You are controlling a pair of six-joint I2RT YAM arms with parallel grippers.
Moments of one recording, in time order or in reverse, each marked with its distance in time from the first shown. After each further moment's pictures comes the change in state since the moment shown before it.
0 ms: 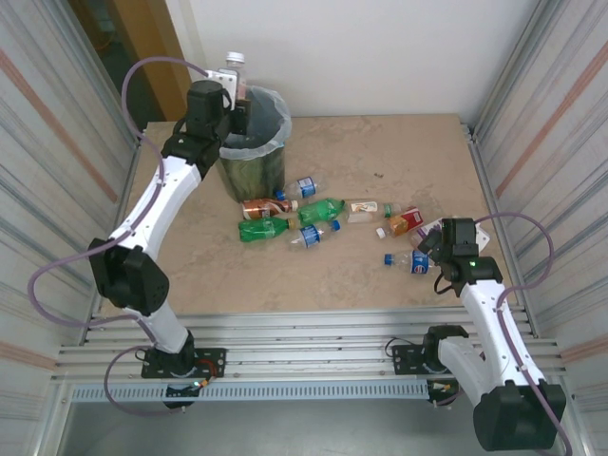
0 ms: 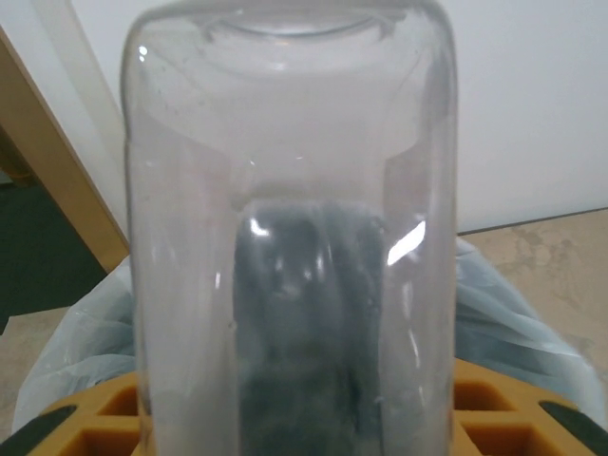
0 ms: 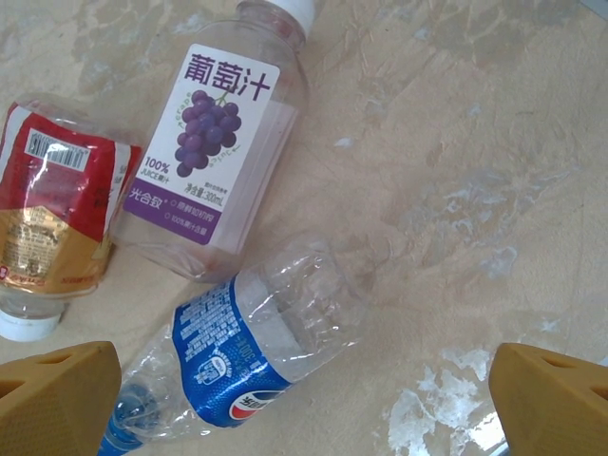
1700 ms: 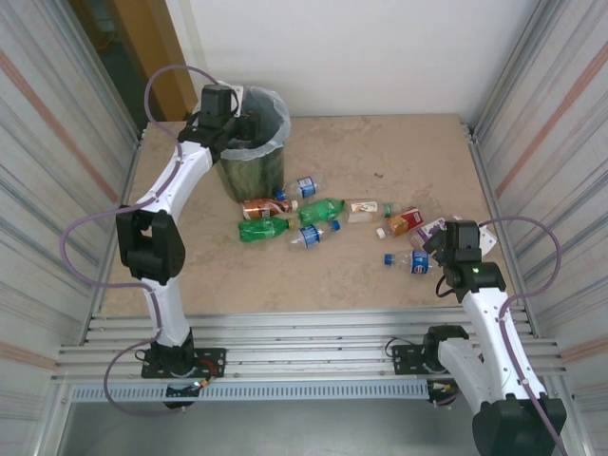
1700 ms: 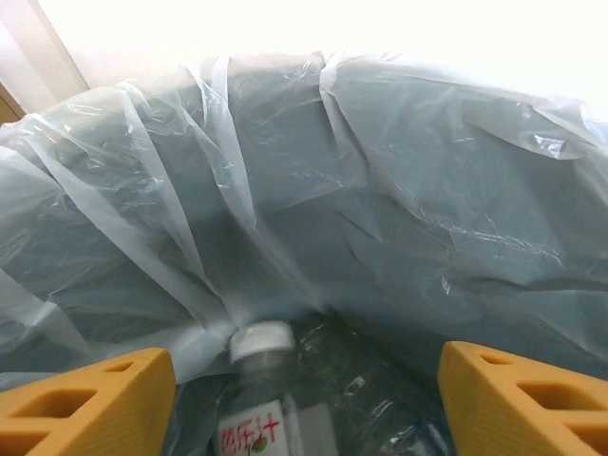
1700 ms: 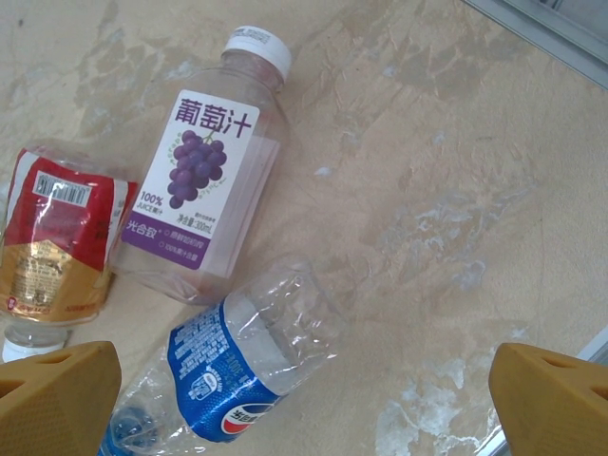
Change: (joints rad) left arm 0.061 0.249 0.122 -0.074 0.105 -0.030; right arm 0.000 -0.060 0.000 -0.018 0.056 0.026
